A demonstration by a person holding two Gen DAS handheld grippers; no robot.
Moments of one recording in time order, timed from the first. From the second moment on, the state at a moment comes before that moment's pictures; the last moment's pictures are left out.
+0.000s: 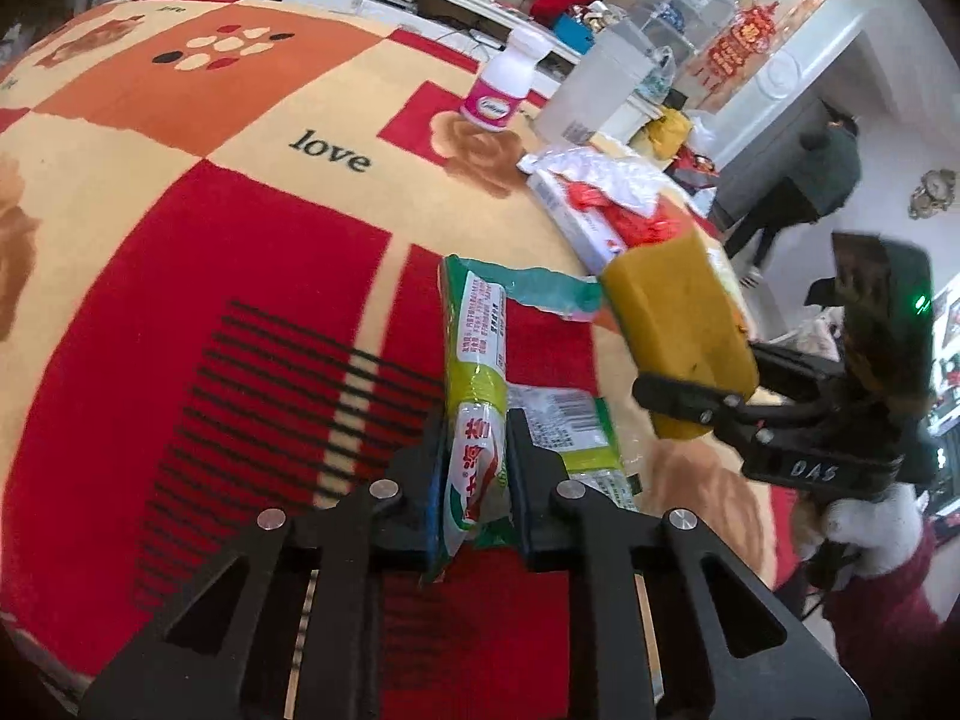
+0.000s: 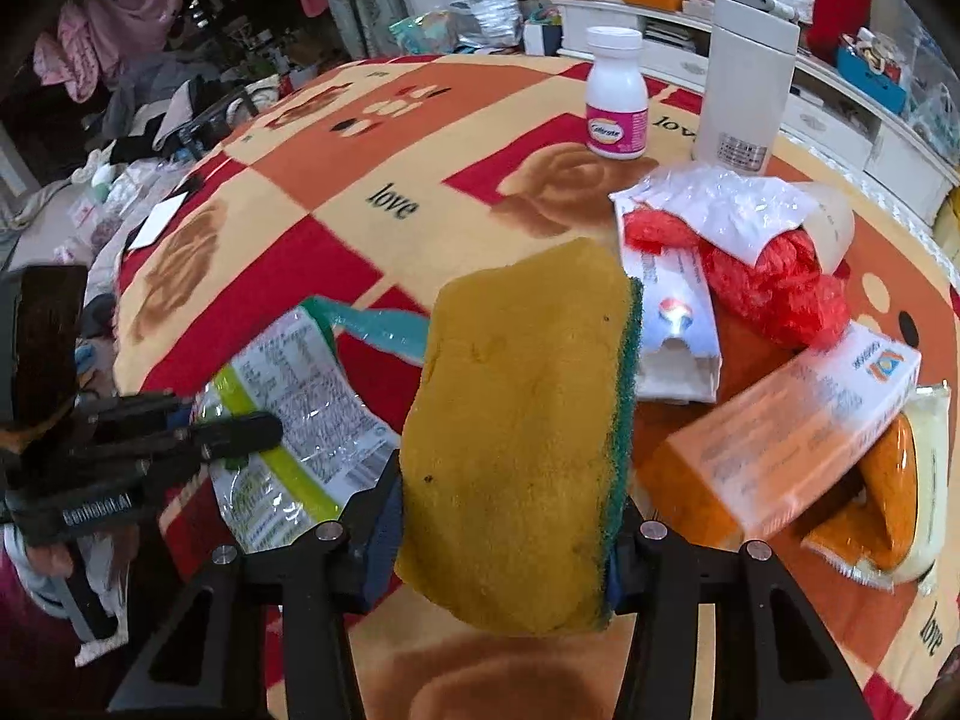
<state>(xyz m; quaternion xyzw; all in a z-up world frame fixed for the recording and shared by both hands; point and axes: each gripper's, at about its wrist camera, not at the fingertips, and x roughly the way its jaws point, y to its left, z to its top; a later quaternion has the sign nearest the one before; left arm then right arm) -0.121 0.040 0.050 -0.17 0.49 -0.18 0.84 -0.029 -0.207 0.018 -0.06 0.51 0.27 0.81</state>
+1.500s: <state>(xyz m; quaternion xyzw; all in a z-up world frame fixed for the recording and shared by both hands) -0.144 -0.274 0.127 -0.04 0.46 -0.42 0.78 -0.176 -0.569 0.023 0.09 0.48 0.02 0.87</state>
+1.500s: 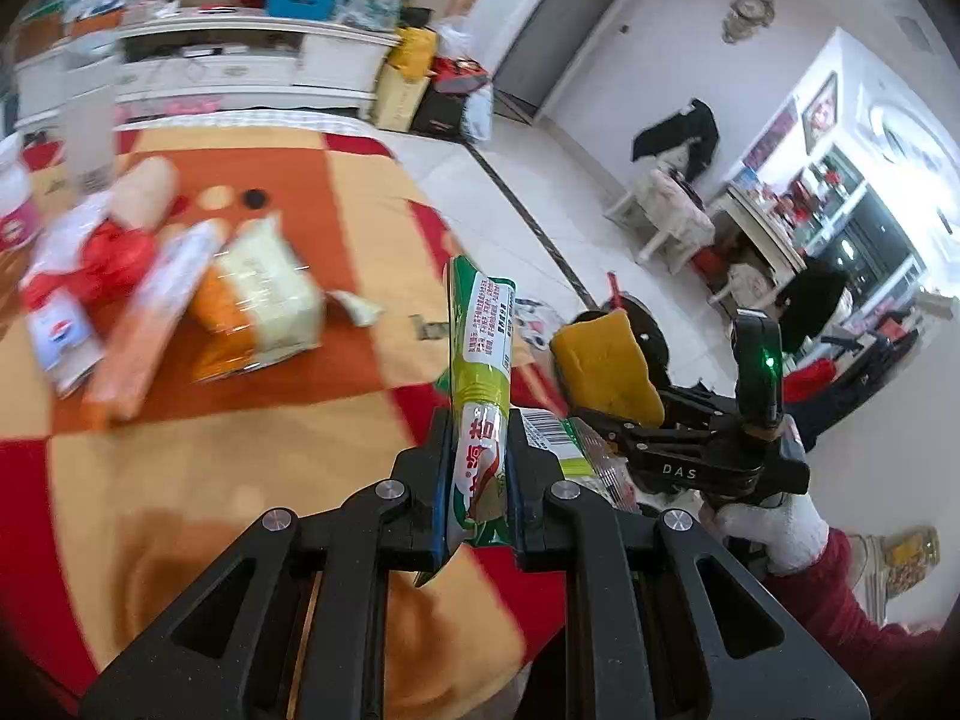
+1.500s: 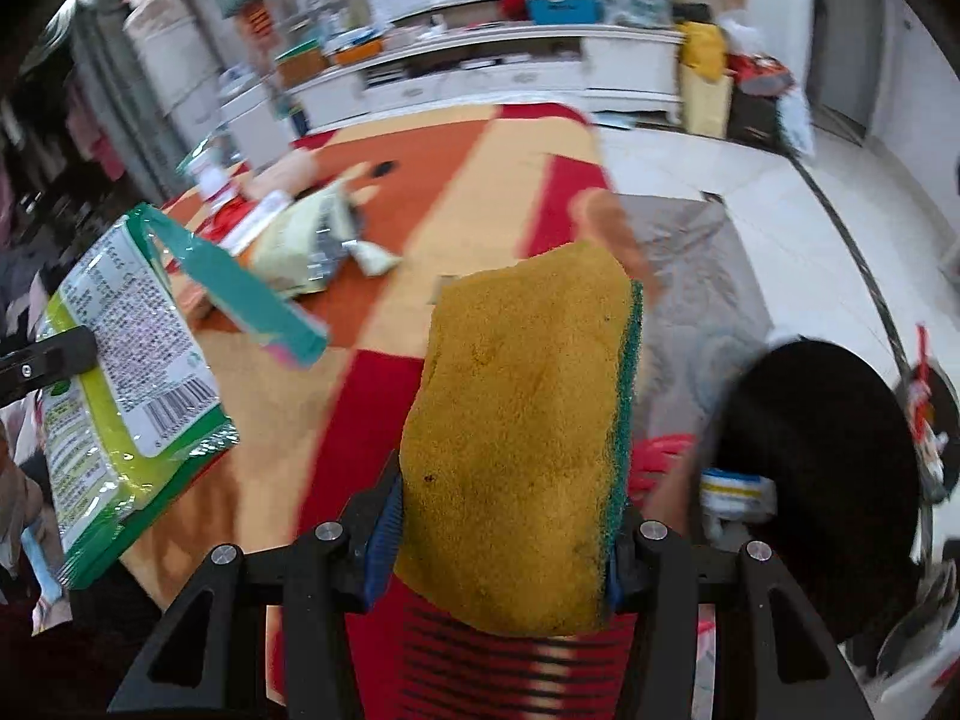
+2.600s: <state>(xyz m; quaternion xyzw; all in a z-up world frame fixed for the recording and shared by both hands) -0.135 -0.493 0.072 0.00 0.47 -0.47 0.75 -0.251 -0.735 -0.020 0.25 0.46 -0.15 0.84</state>
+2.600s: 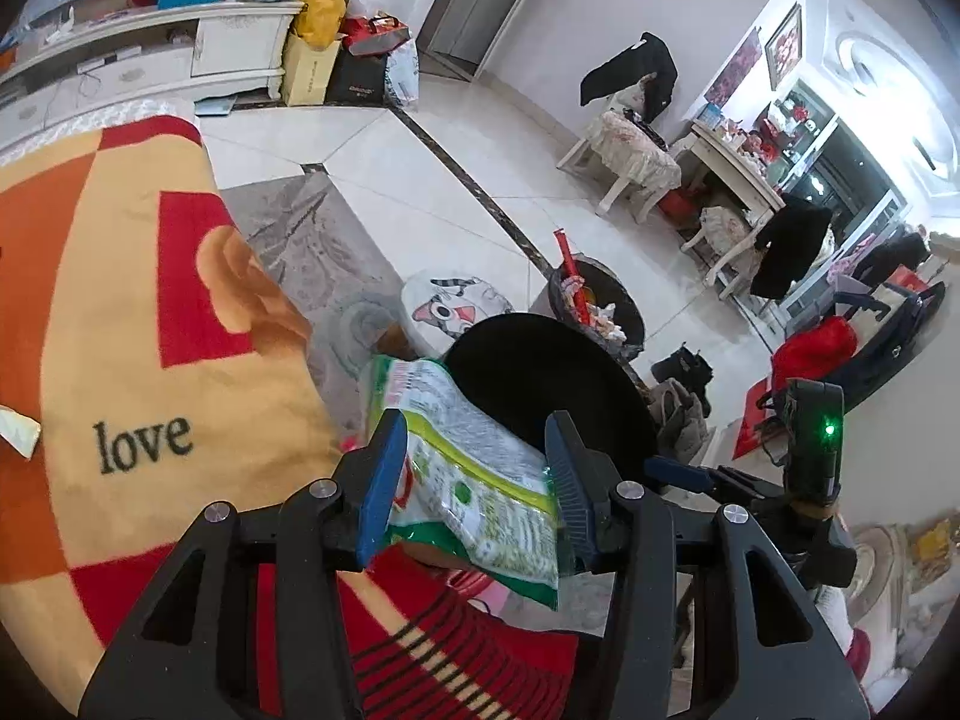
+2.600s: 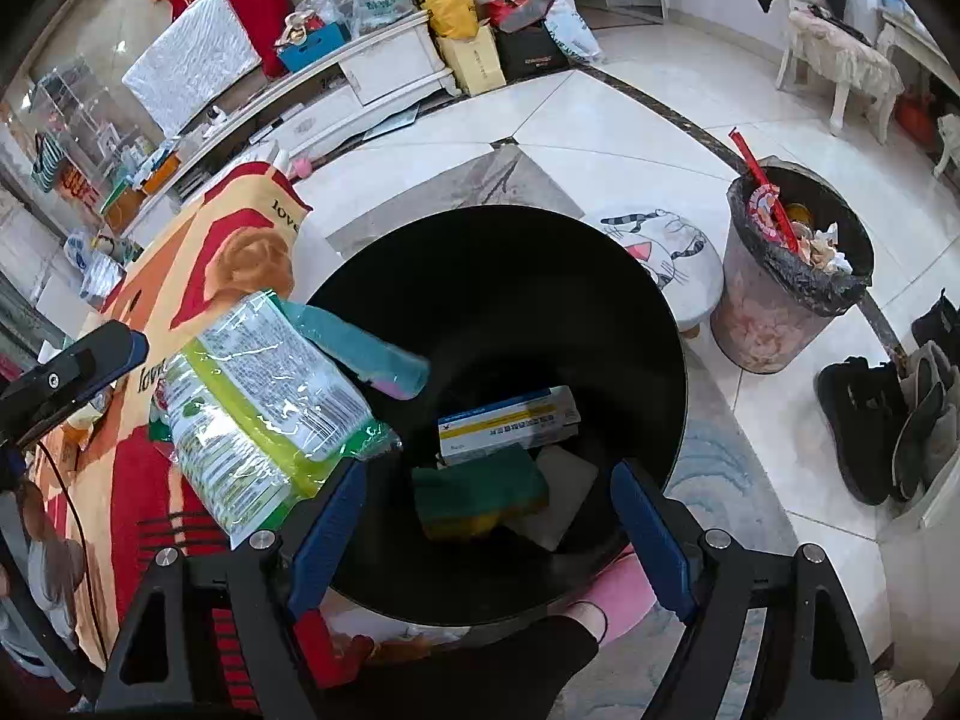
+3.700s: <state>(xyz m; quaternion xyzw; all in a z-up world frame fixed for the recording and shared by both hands) -0.108 -0.393 0.080 -0.03 0.45 -0.40 0.79 -0.221 -0.688 -0.007 0.18 0.46 -0.15 0.86</state>
